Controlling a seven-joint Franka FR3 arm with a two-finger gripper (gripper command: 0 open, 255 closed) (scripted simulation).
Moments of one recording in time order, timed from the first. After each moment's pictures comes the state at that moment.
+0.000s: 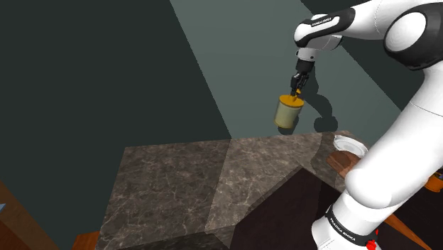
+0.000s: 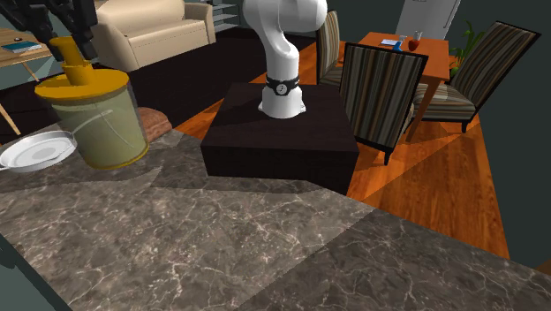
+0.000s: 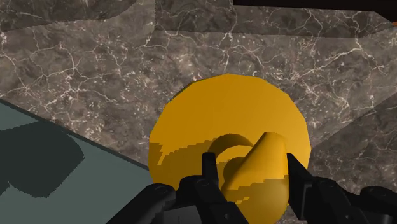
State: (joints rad) arm -0.25 0.00 -0.37 -1.88 0.03 1.84 -0.66
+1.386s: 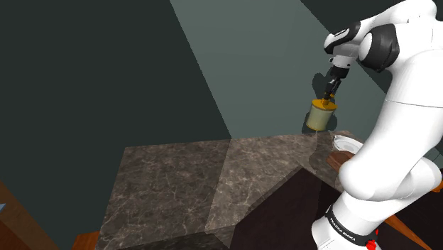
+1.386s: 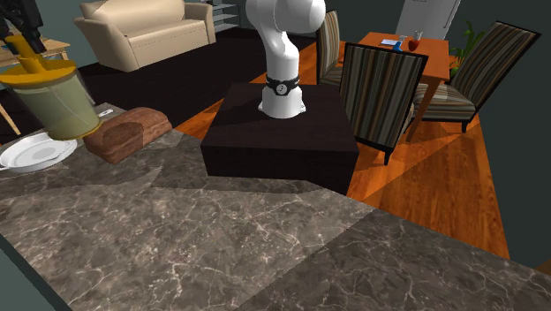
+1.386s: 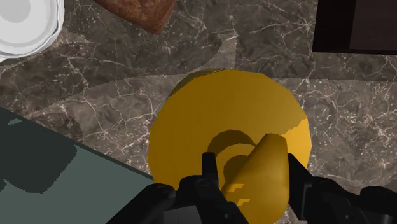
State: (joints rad) arm -0.49 0.25 -0.54 -1.65 0.15 1.81 -1.09
